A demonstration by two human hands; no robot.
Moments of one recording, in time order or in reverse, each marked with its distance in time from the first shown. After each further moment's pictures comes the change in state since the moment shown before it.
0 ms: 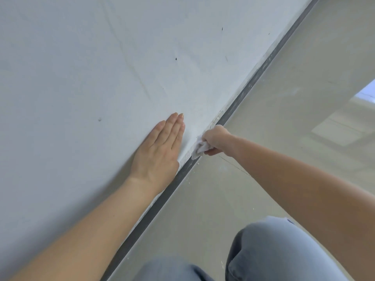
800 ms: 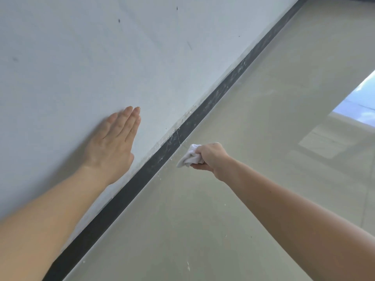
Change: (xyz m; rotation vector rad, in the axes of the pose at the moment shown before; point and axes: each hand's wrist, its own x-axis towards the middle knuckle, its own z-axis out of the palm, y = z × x) left_hand -0.025 0.034 0.032 0.233 -0.187 -0.054; right_hand -0.017 0.108 -0.057 0.249 -0.071 -0.059
